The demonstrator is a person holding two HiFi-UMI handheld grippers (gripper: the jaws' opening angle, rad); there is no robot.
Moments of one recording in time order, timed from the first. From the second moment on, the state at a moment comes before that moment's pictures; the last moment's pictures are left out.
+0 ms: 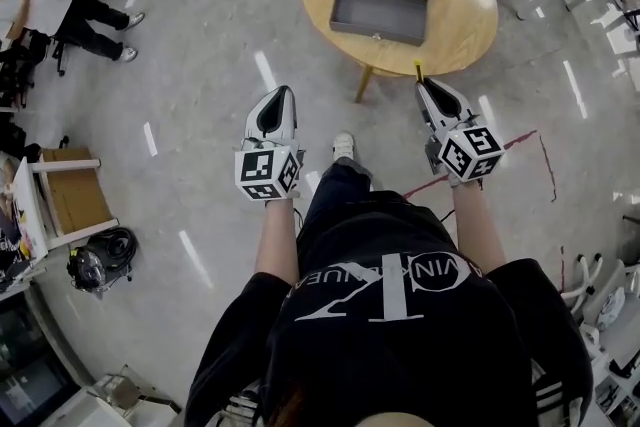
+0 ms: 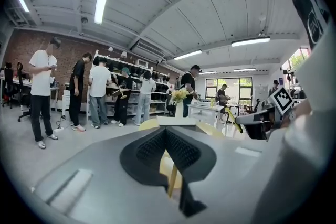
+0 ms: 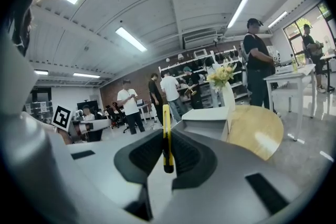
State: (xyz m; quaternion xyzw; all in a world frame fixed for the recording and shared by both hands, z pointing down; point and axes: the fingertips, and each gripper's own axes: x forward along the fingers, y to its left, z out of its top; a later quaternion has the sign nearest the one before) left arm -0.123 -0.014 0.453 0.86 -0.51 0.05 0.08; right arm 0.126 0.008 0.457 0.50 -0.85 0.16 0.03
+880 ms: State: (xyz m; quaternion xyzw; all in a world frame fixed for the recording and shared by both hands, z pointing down) left arm -0.090 -0.174 0.457 0.89 -0.44 0.06 0.10; right arm 0.120 -0.111 0.459 0.51 -0.84 0.17 0.07
